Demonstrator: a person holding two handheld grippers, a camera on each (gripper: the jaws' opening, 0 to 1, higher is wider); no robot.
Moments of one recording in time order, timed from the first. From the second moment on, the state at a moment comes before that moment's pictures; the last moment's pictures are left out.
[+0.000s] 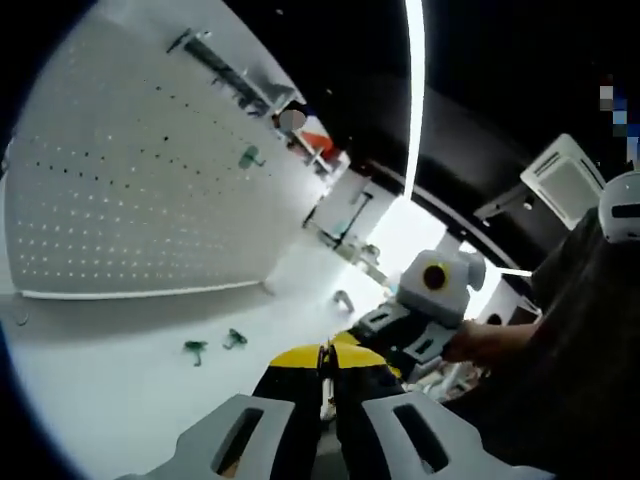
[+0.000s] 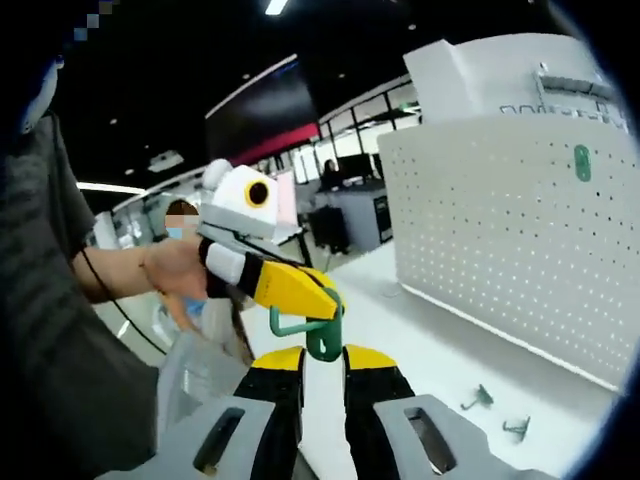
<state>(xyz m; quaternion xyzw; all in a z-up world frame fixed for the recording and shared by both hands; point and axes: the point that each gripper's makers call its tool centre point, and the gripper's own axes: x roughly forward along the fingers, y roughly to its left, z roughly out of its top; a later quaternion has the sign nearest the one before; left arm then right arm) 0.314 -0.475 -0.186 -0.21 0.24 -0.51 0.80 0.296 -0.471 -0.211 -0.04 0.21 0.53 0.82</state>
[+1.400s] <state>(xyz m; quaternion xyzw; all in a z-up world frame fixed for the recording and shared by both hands) 0.334 -0.454 -0.230 -0.17 0.30 -0.36 0.87 0.305 -0.460 -0.212 -0.15 0.23 0.45 0.85</state>
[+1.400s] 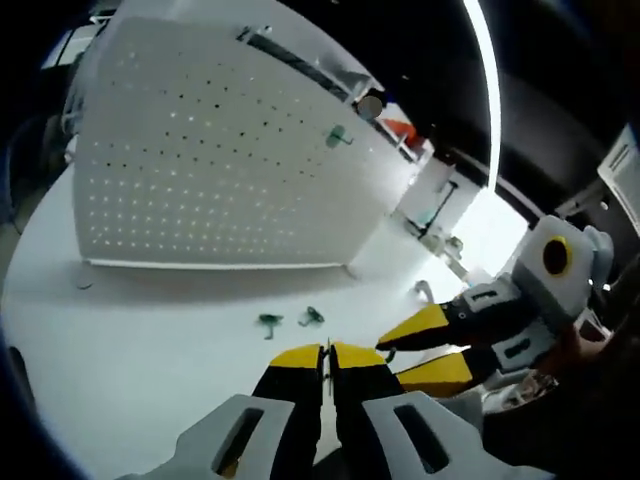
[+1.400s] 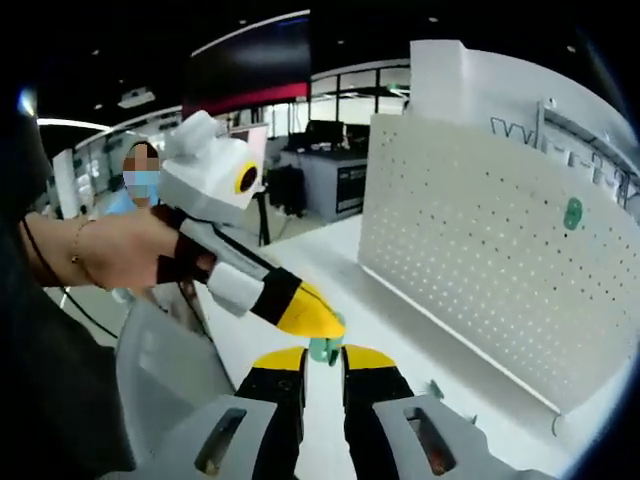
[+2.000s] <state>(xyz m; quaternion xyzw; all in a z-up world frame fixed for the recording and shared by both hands) 0.328 -0.460 -0.215 -0.24 0.29 -0.36 0.86 0.311 -0.459 -0.214 -0.15 0.23 0.45 0.85</state>
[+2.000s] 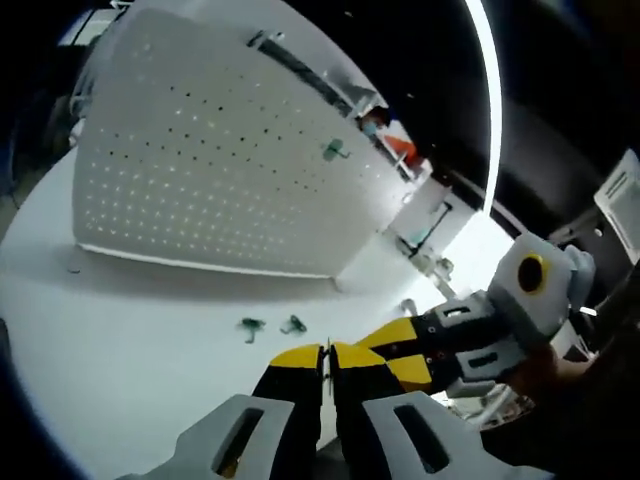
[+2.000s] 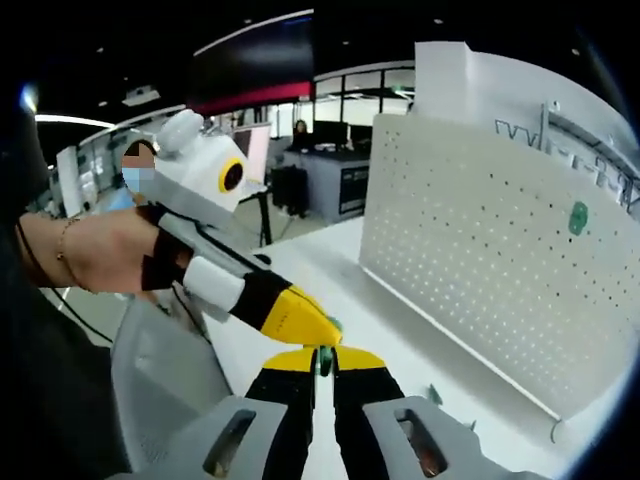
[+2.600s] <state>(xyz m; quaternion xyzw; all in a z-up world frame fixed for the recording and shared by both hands) 0.328 -0.463 -0.212 -0.25 0.28 -0.35 0.85 0.314 -0.461 -0.209 -0.15 0.22 0.45 0.86</state>
